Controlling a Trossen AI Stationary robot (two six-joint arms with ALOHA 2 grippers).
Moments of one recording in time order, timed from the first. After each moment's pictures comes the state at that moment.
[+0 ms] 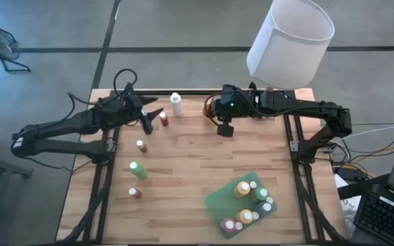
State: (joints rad) left arm 0.23 0.76 0.80 -0.21 -0.32 0.05; right arm -0.18 1.56 1.52 -0.75 0.21 -0.22
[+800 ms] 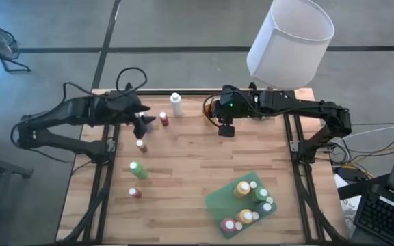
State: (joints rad) left arm 0.11 0.91 1.24 -0.91 -0.30 -0.32; right arm -0.18 1.57 1.52 -0.78 0.21 -0.24
